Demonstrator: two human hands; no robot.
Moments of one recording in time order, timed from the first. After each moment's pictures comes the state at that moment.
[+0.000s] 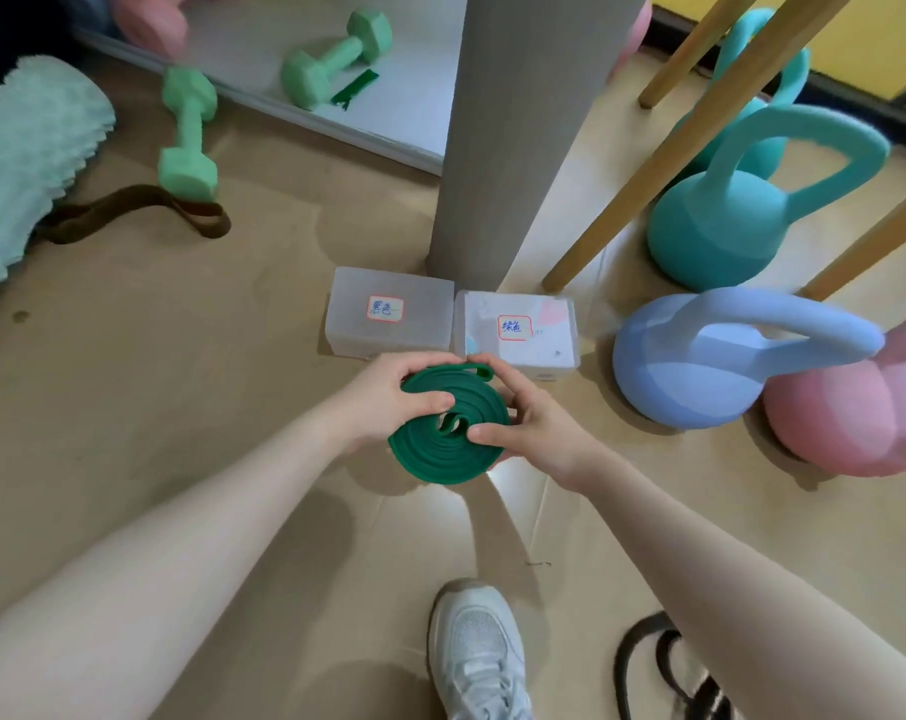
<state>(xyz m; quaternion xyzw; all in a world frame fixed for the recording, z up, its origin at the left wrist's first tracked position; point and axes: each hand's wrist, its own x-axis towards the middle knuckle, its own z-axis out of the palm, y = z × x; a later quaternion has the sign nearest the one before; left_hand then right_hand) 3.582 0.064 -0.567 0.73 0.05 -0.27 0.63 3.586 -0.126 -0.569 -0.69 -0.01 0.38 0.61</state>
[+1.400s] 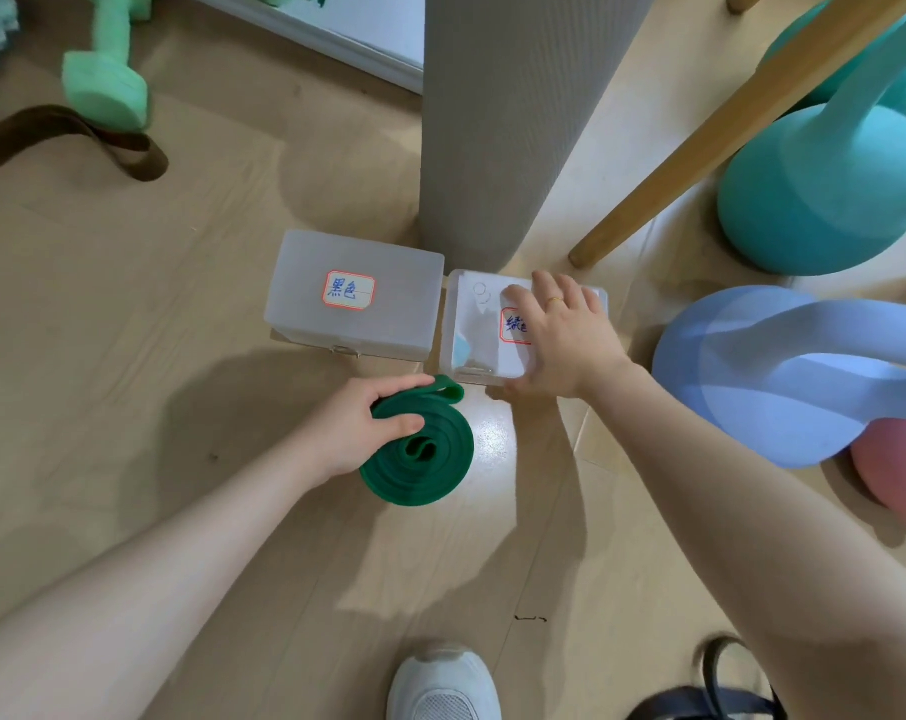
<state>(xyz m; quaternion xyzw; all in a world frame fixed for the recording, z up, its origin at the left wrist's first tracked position) 3.610 0.049 -0.672 0.75 0.15 -0.30 0.57 3.733 -0.168 -0.689 -0.94 -0.27 0.19 -0.03</state>
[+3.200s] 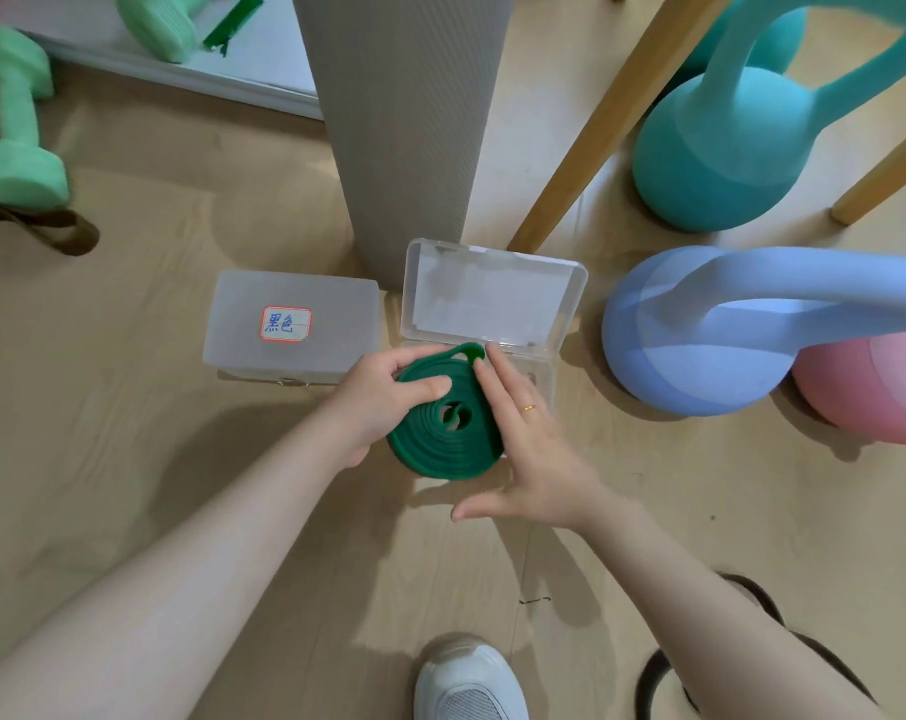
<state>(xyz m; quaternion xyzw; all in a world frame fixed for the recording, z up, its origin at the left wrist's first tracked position) 3.653 0.006 -0.640 0.69 0.13 -0.31 0.64 3.610 -0.182 -0.660 -0.90 -0.22 0.20 0.33</state>
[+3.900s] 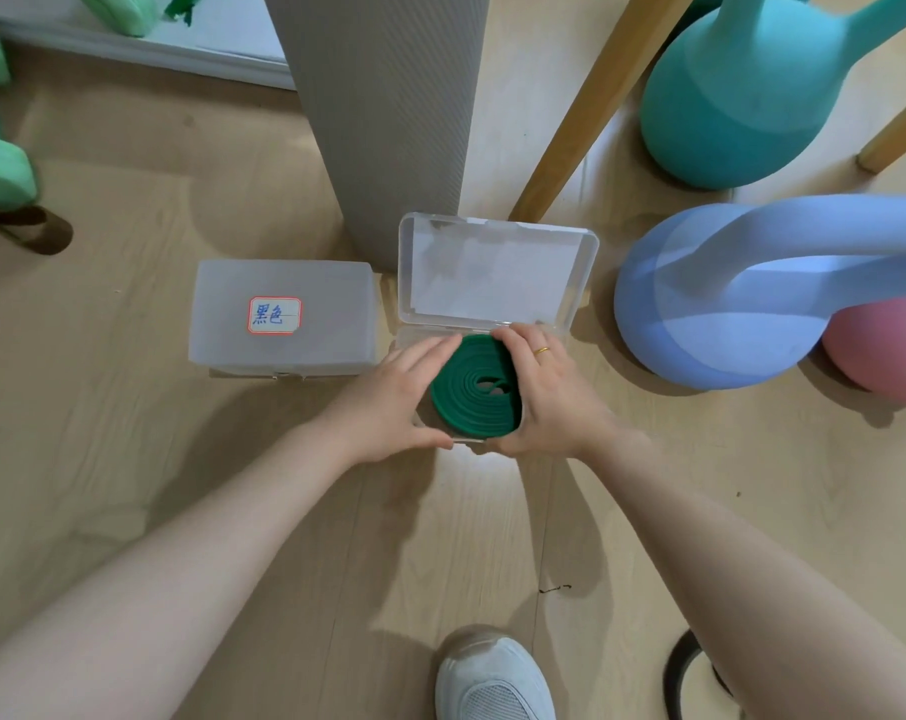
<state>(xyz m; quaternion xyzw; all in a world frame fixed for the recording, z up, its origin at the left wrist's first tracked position) 3.654 0.015 -0.676 0.89 -0.20 -0.29 0.29 3.648 -0.191 -0.702 -0.95 -0.17 0.16 0.21</state>
